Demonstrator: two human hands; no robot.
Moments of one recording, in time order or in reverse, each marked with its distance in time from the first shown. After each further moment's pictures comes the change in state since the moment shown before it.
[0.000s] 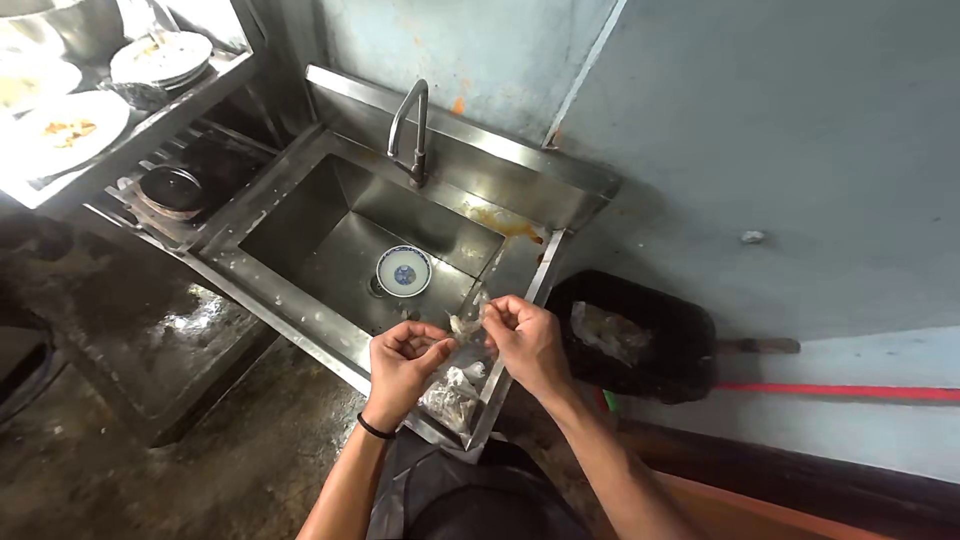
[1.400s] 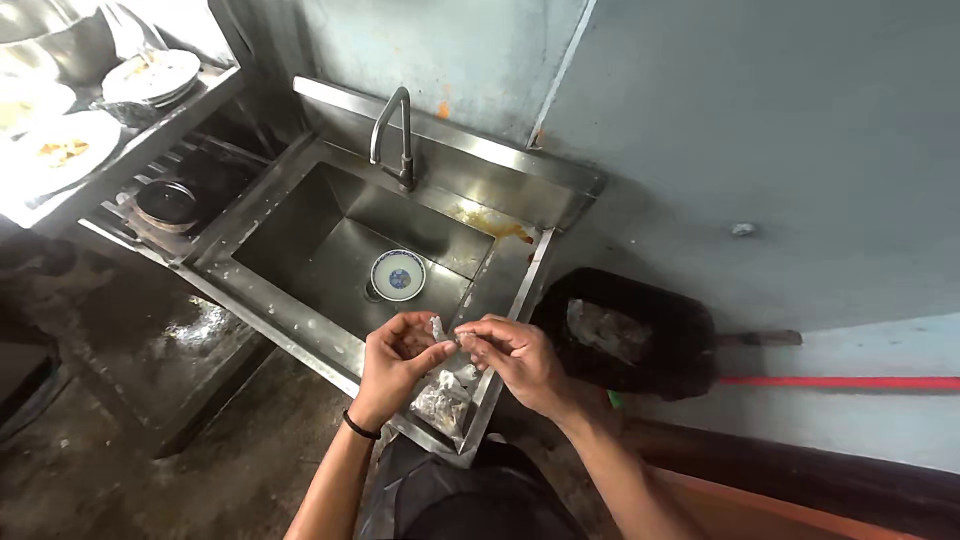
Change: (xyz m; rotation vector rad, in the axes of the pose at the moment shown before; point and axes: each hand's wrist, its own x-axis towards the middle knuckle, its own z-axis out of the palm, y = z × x) left_hand 0.012 0.012 0.007 0.126 -0.157 -0.028; right_hand -0.005 0.029 -0.021 0.337 -0.276 -0.305
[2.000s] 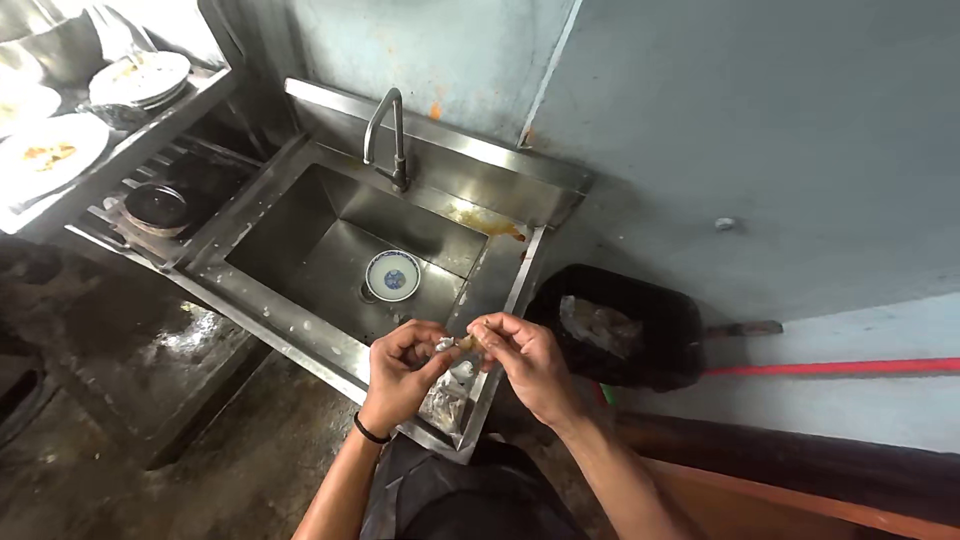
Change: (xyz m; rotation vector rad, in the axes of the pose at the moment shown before) left_hand -0.005 -0.013 0.009 0.056 -0.038 0.275; right_hand -0.011 -0.024 0.006 0.096 0.195 0.241
